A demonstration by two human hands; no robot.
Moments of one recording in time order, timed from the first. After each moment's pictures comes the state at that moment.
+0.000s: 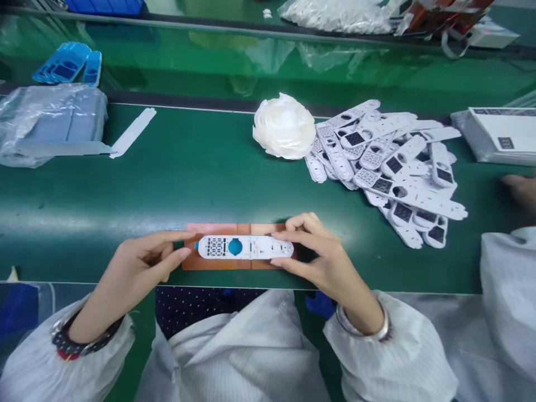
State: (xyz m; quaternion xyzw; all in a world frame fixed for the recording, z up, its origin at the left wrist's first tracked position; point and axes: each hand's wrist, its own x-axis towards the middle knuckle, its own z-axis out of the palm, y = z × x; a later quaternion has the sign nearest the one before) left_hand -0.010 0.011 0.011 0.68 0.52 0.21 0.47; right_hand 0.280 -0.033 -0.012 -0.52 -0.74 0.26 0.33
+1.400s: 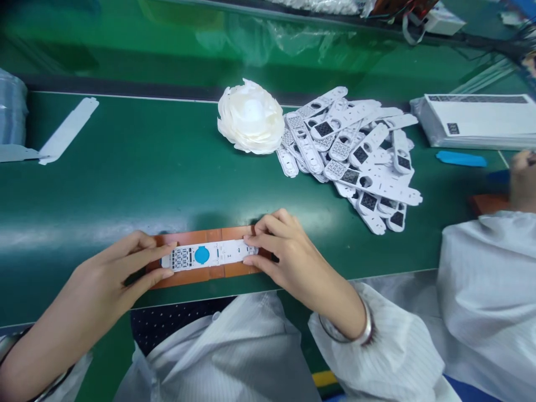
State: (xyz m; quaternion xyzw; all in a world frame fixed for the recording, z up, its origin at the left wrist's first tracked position) left_hand -0.001 0.020 0.004 0.87 0.42 0.09 0.23; right_hand 0.275 -0.030 0.006 -0.56 -0.78 0.23 0.17
